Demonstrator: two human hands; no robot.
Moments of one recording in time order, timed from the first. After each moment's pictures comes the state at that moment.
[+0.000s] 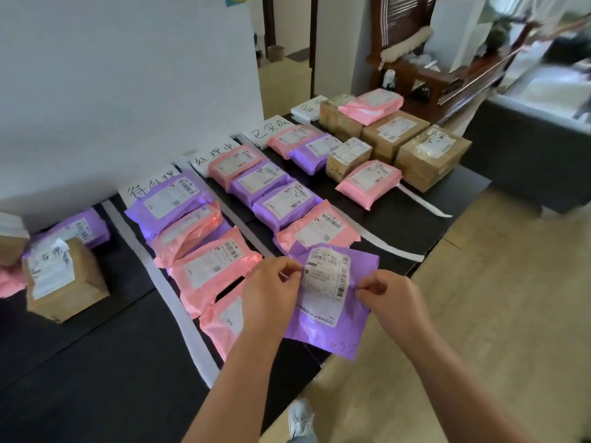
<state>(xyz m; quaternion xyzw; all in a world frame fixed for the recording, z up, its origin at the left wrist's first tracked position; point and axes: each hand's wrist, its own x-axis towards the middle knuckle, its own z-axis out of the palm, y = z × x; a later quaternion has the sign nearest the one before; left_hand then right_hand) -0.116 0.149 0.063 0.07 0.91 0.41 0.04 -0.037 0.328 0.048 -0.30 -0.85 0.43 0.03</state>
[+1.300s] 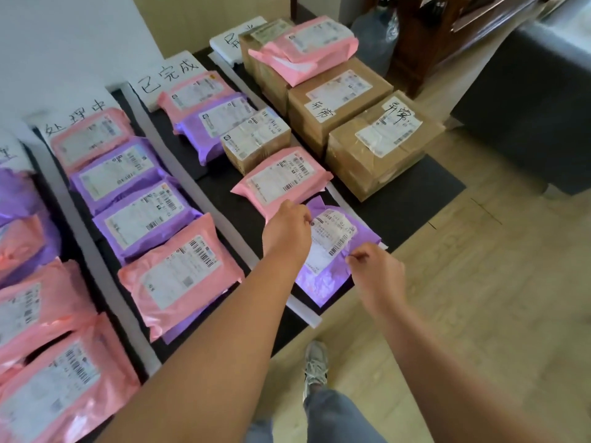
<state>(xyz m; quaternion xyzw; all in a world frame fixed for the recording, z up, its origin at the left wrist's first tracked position) -0.291 0.529 -0.041 0.09 0.95 0.25 0.15 -0.184 0.655 -0.063 -0.34 -0.89 0.29 -0.08</state>
